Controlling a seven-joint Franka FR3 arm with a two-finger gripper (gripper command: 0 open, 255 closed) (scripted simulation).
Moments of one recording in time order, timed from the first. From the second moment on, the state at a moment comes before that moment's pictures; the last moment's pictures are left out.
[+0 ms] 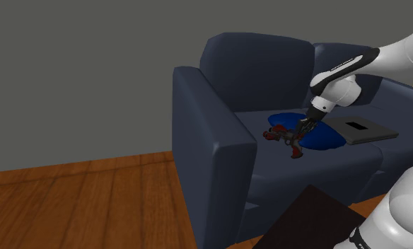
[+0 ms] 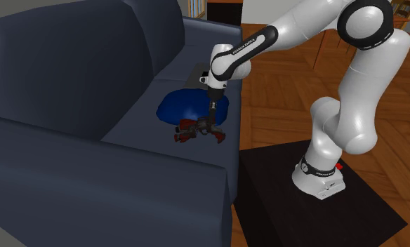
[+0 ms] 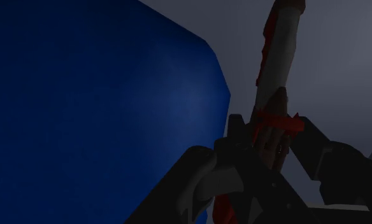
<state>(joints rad) -0.12 -0.06 -0.63 -2.37 0.33 2.28 -0.69</state>
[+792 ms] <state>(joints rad) -0.13 -0.12 -0.62 -2.34 0.27 2.21 -0.63</state>
